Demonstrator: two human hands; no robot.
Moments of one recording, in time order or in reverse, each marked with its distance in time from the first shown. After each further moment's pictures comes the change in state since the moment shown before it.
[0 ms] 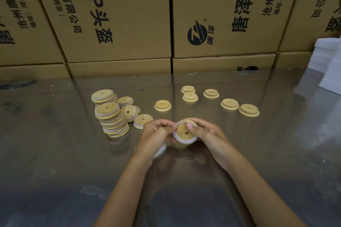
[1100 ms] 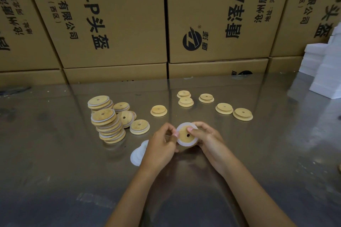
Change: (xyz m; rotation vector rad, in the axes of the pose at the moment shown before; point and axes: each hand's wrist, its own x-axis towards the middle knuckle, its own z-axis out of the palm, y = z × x) left_hand -0.011 -0.010 0.019 0.353 -0.014 0.205; right_hand -0.002 -0.004 -0.002 0.185 0.160 0.083
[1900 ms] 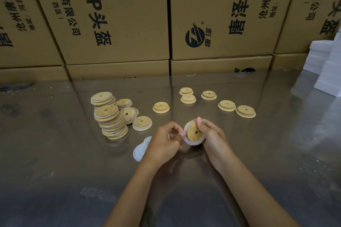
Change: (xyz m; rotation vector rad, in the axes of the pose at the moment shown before) left_hand 0.004 -0.001 -0.003 0.022 -0.096 -0.035; right_hand 0.006 0.008 0.007 -0.003 0.161 -0.024
